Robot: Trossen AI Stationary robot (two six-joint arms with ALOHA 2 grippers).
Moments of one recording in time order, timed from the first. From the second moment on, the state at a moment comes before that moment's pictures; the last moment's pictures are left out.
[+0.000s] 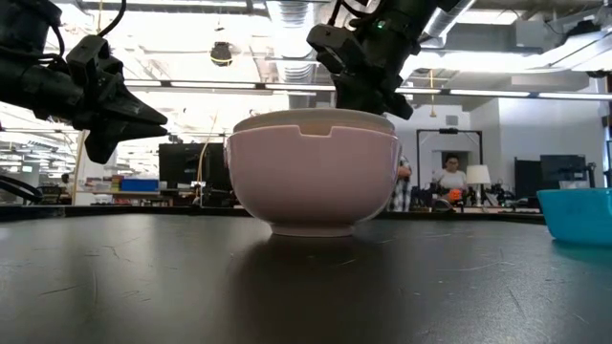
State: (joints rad) left arm -0.02 0.18 0.01 0.06 -0.35 -0.54; right arm 0.10 1.72 1.32 -0.57 0.24 0.69
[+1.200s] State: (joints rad) left arm -0.02 0.18 0.01 0.06 -0.35 -0.51; right arm 0.22 1.70 1.53 -1.22 0.21 0.67
